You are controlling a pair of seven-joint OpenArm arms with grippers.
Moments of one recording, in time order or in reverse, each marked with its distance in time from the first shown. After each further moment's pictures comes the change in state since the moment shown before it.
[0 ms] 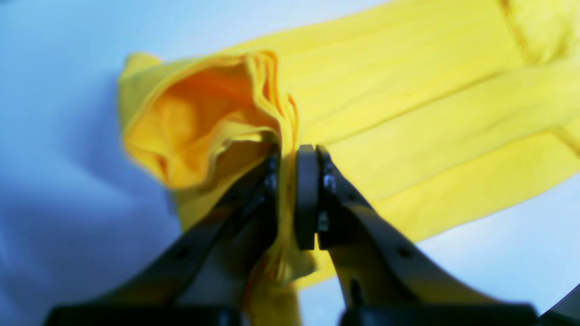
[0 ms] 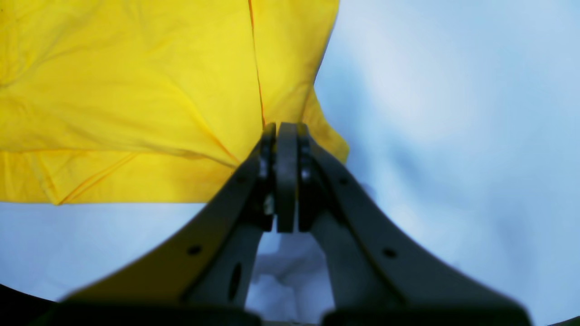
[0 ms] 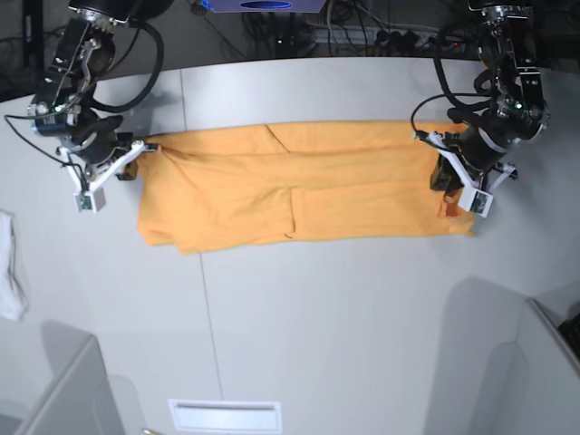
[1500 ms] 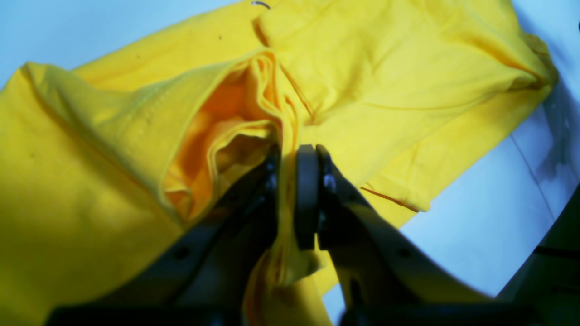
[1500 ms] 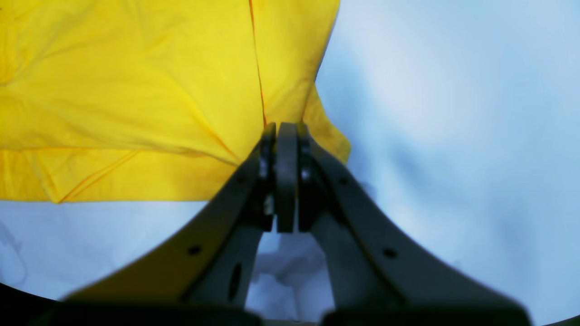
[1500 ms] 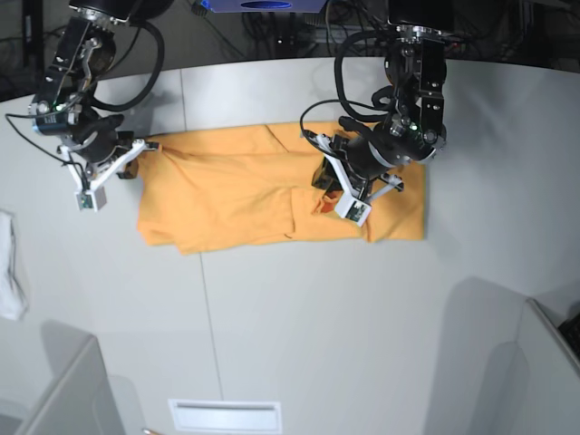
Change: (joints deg) left arm -8.2 15.8 18.7 -8.4 9.2 0.2 0.9; right arm -0.2 -0.2 0.0 0.0 -0.2 0.0 0.0
